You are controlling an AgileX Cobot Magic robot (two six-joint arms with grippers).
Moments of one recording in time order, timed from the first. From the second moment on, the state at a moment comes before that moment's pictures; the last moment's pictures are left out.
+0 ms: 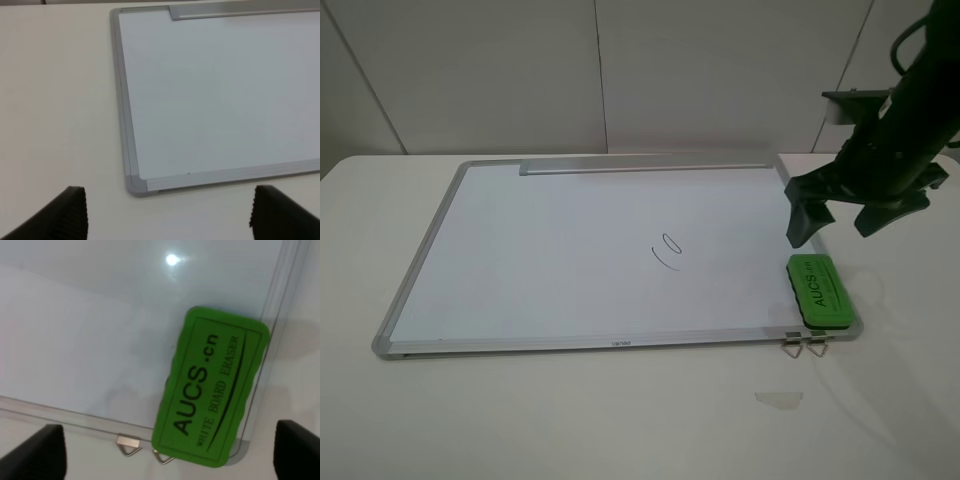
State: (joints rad) left arm -0.13 -0.01 -0.50 -0.01 1.06 -0.06; right arm 0.19 1.66 -1.06 0.02 0.95 0.02
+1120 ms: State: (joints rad) left arm -0.13 -0.01 -0.50 -0.01 1.06 -0.06; right arm 0.16 1.98 -1.09 -0.04 0.88 0.11
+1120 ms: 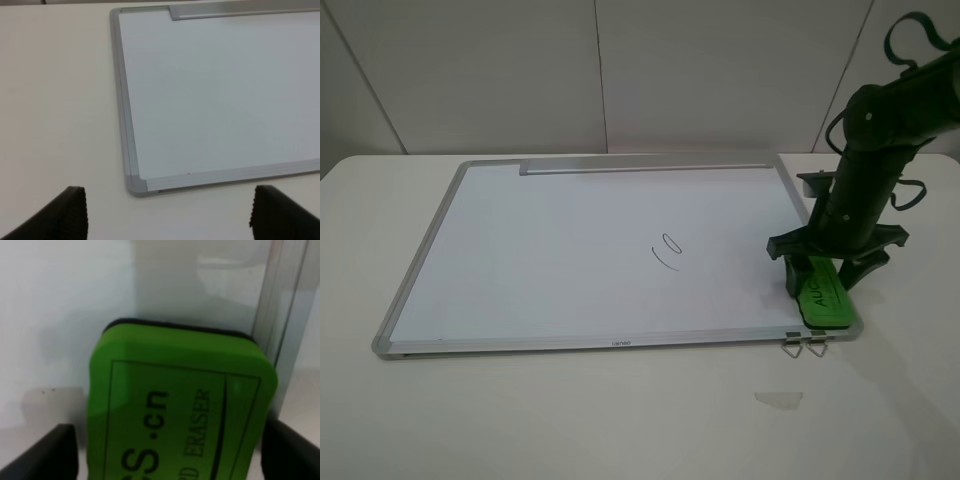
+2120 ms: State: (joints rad) left arm -0.13 -0.01 -0.50 -0.01 1.06 -0.06; right arm 0.19 1.93 -1.31 0.00 1.12 0.08
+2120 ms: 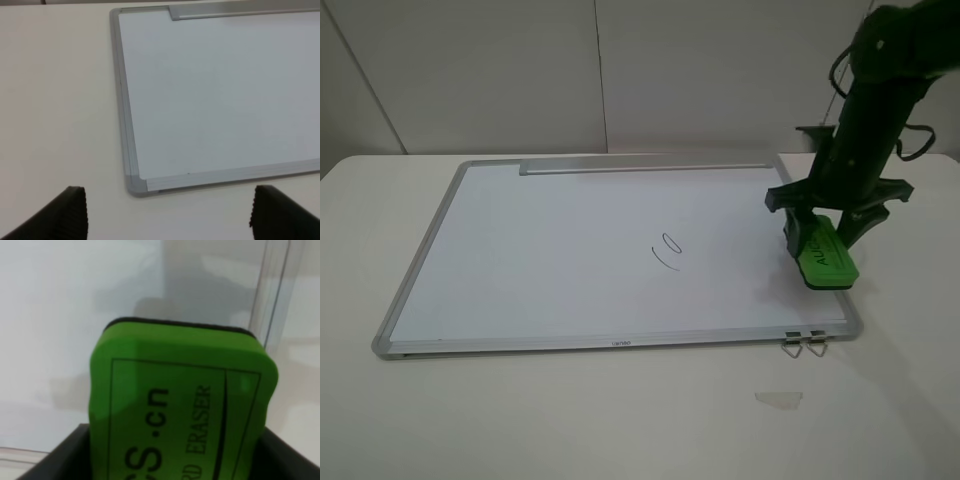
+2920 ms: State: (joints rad) left arm -0.13 -0.01 -0.50 -0.01 1.06 -0.06; right arm 0.53 2.25 -1.73 0.00 1.12 0.05
